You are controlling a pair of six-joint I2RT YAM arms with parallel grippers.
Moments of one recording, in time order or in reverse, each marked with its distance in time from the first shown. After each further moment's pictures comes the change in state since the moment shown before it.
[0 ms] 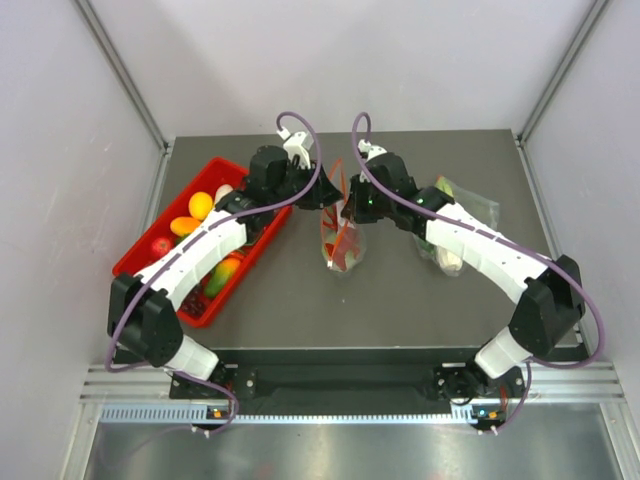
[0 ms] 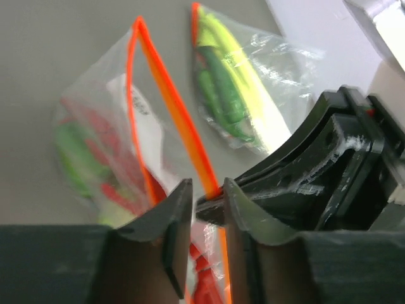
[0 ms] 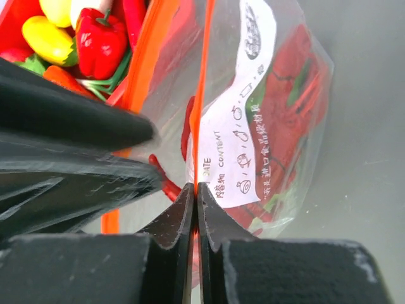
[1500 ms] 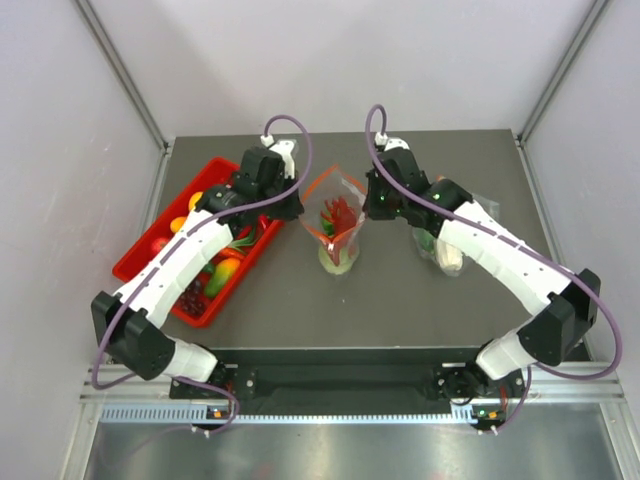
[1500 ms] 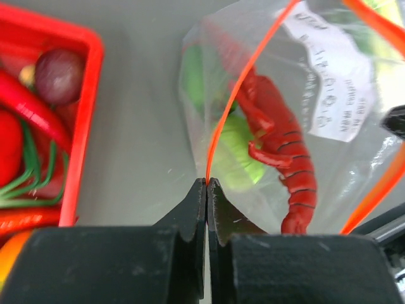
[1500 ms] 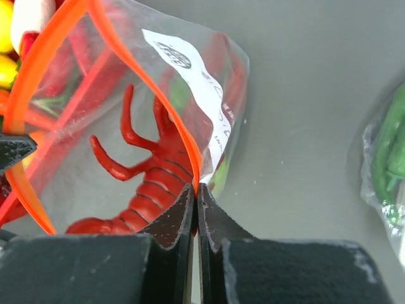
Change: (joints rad) left arm 0.001 -0.081 0.134 -0.519 -0.309 0.164; right arm 0.017 -0.065 0.113 -0.247 0.233 0.011
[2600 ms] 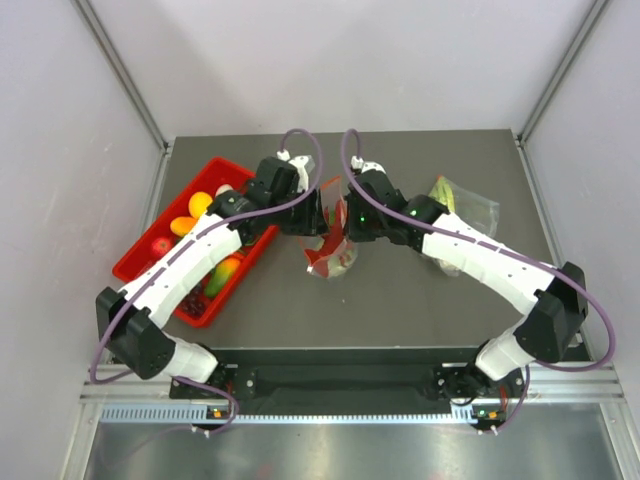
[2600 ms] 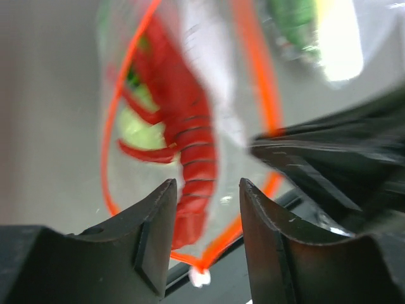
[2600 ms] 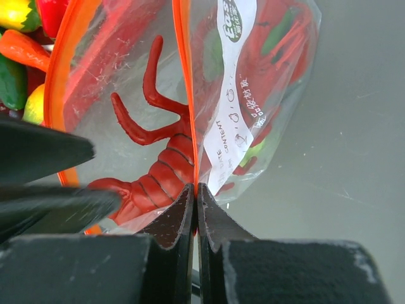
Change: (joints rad) left arm -0.085 0.006 0.004 -0.050 0.139 -0.123; right arm 0.125 0.026 -0.078 0.032 -0.039 0.092
